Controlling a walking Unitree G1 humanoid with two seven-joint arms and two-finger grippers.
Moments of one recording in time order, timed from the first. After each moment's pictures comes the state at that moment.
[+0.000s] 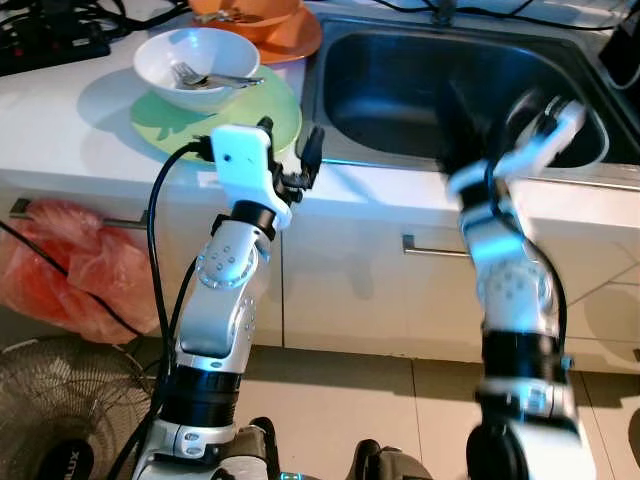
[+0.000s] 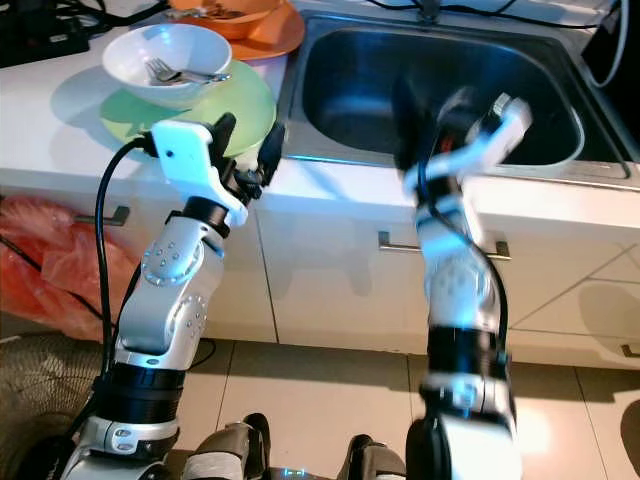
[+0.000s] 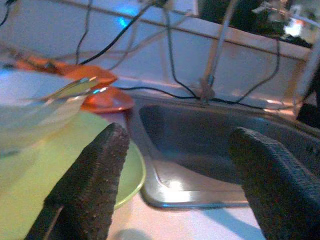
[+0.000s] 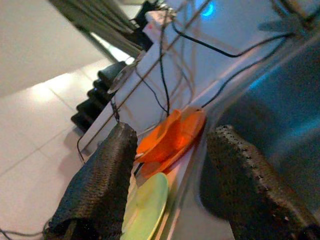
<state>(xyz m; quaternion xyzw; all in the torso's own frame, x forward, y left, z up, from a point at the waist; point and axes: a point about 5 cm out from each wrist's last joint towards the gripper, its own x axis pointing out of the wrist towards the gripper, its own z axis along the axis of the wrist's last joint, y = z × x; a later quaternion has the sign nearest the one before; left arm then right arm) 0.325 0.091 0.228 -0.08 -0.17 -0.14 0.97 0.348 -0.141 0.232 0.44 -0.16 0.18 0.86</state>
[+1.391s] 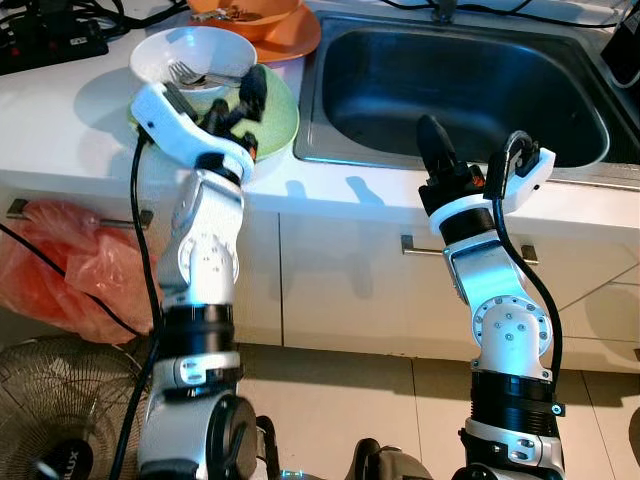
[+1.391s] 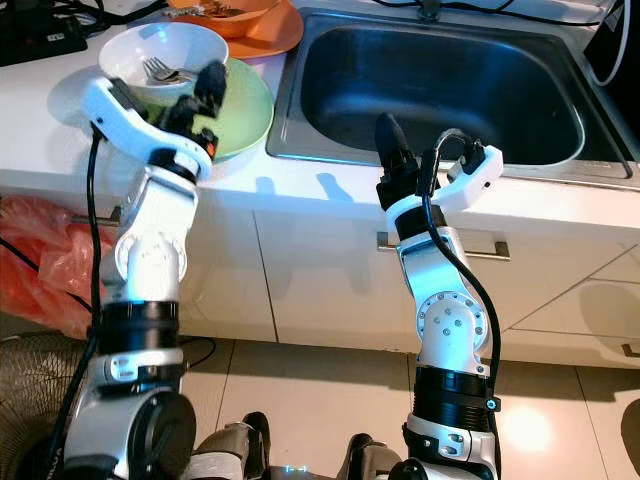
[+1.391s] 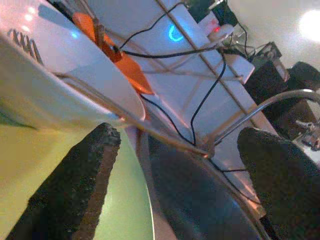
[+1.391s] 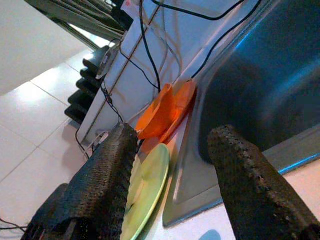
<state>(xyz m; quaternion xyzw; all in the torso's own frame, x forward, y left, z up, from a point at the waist) 0.366 0.131 0.258 -0.37 -0.15 -0.09 0.91 0.323 -0.123 0.220 0.49 -0.10 0.17 0.85</state>
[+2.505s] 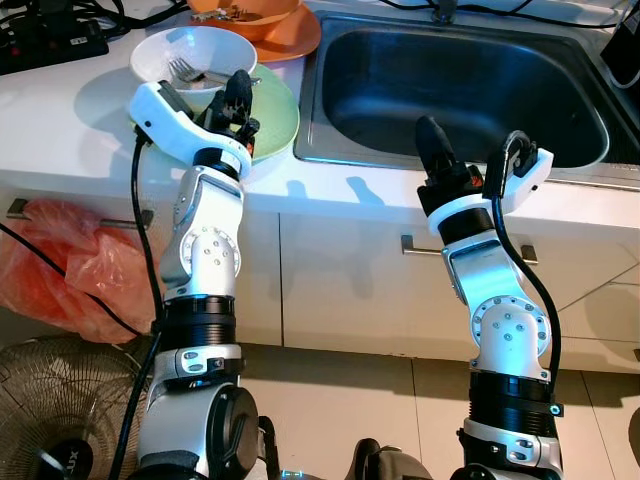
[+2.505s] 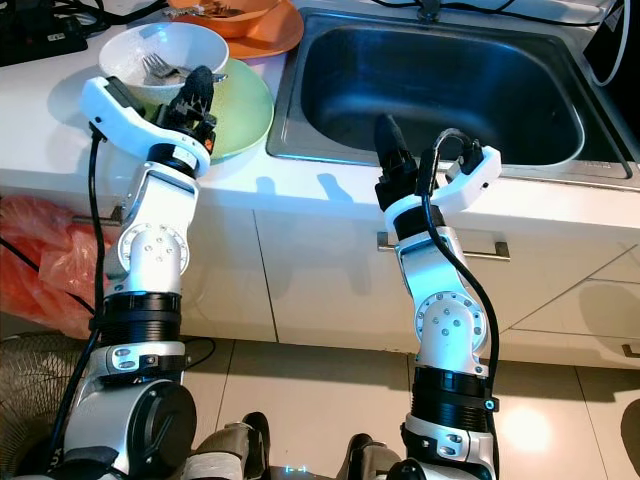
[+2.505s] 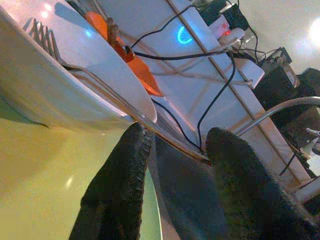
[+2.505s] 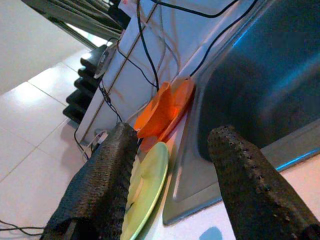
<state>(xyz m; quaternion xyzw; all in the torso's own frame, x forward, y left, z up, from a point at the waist) 0.372 0.131 0.254 -0.39 -0.14 -0.07 0.91 0.323 -0.121 0.219 0.49 -0.09 0.17 0.85</state>
